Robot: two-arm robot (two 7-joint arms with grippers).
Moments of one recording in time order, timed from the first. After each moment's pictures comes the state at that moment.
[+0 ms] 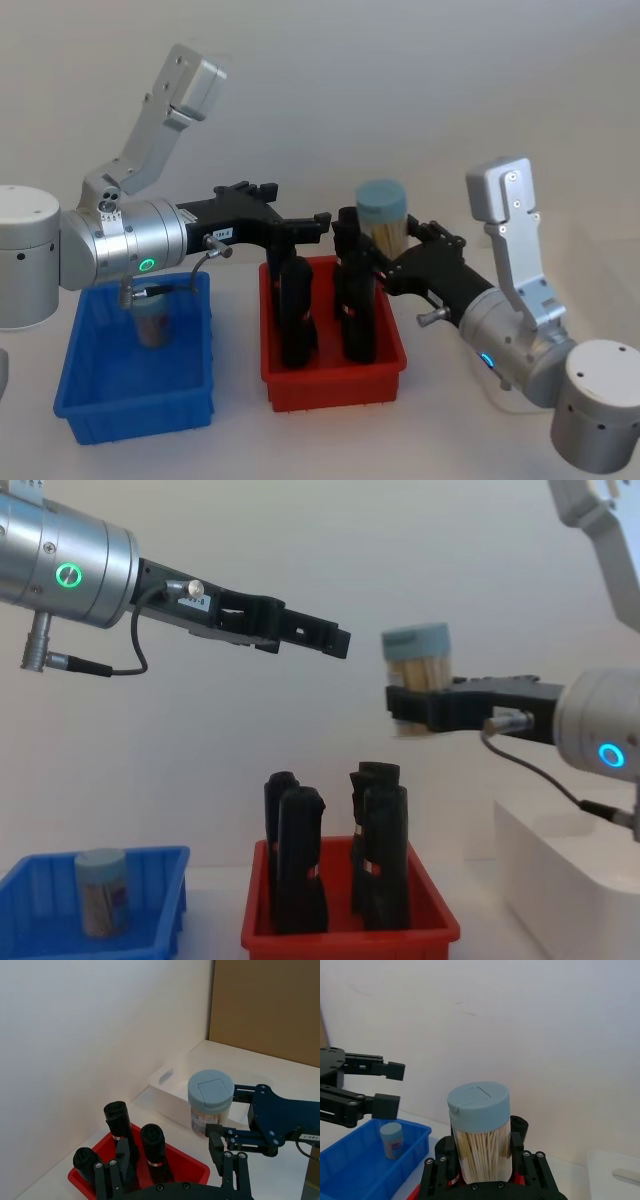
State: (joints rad) left arm -0.60 0.36 0.30 -1.55 -0.32 0.68 -0.62; right arm 0.28 0.15 -0.35 -1.60 0.18 0.25 0.14
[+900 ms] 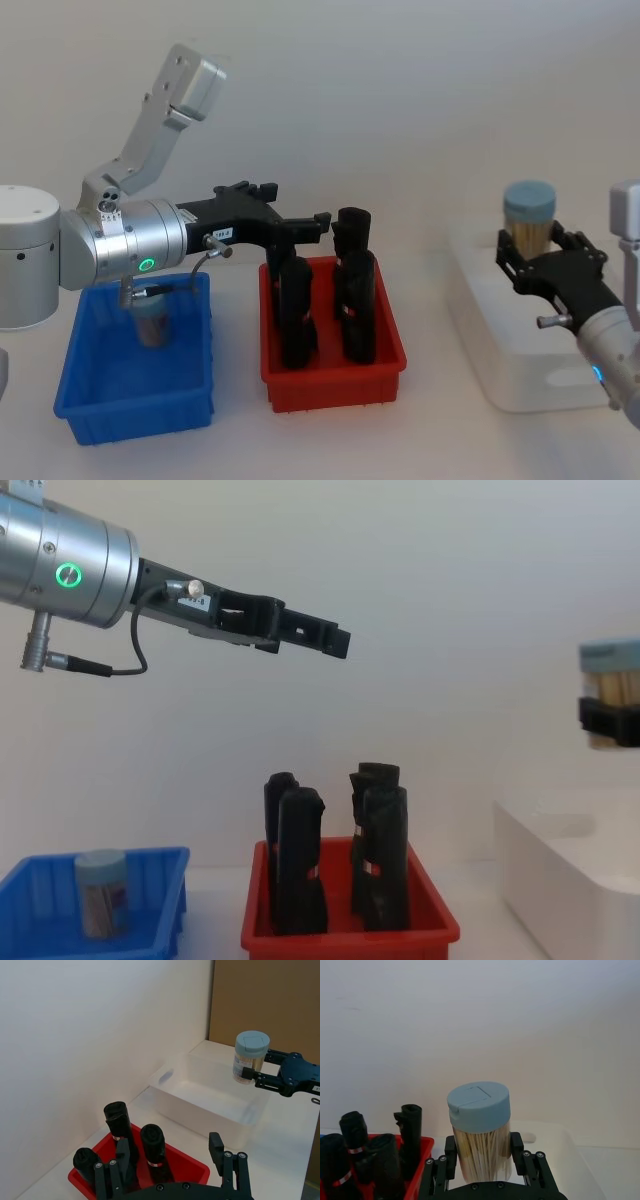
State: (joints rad) left arm -0.60 0.36 0.30 -1.55 -0.32 0.68 -0.62; right arm 0.16 0.28 -0.23 -1.68 0.26 0.20 -0.10
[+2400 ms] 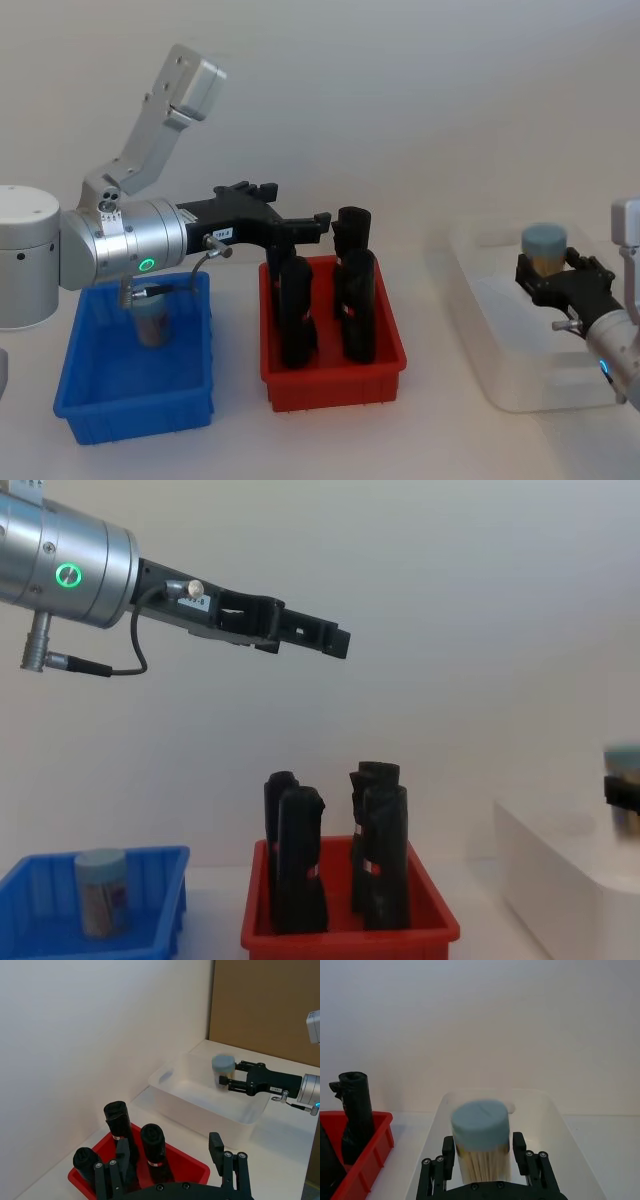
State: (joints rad) left arm -0.60 0.36 0.30 -1.55 -0.32 0.68 -0.62; right arm 0.31 0.25 -0.19 -1.31 0.26 0.13 0.00
